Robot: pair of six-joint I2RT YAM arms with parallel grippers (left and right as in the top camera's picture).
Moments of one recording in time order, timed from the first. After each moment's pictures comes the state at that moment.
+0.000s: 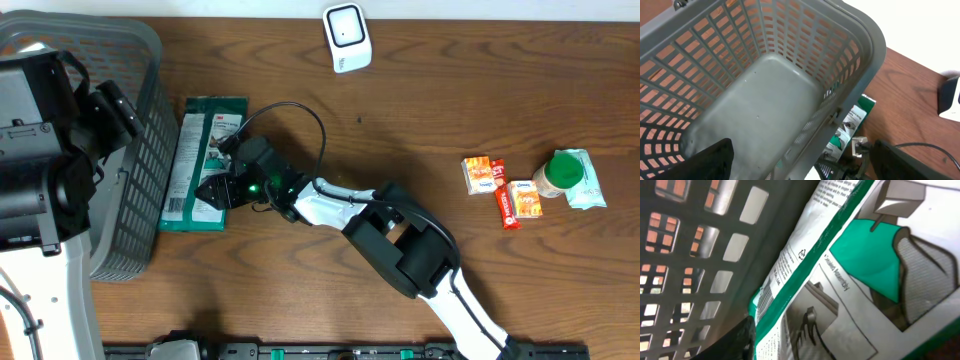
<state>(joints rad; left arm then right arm) 0.14 1.29 1.76 -1.25 -0.21 -0.33 0.88 2.38 1.50 0.33 -0.50 0.75</state>
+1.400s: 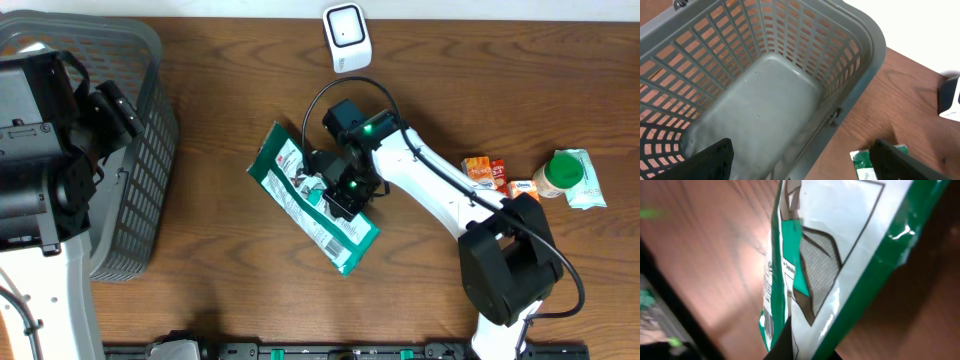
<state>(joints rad) 0.14 1.29 1.76 -1.25 -0.21 -0.33 0.62 1.96 1.49 -1.10 -0.36 -0.32</state>
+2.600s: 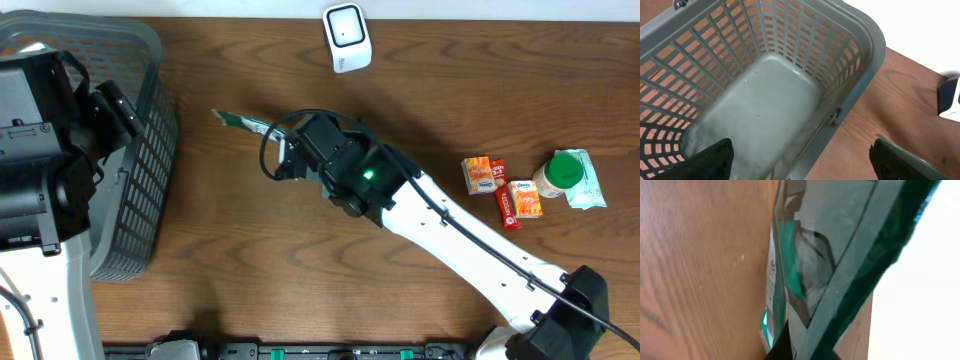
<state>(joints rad) 0.14 1.29 1.76 -1.25 -0.21 -0.33 0.84 1.68 1.51 -0.88 0.42 -0.73</state>
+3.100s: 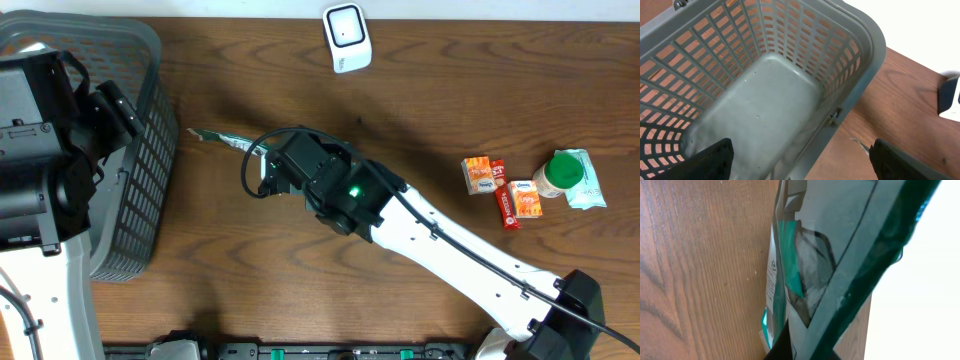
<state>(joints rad) 0.14 1.29 1.76 -1.25 -0.21 -0.33 0.92 1.68 1.51 -0.87 0.43 -0.74</state>
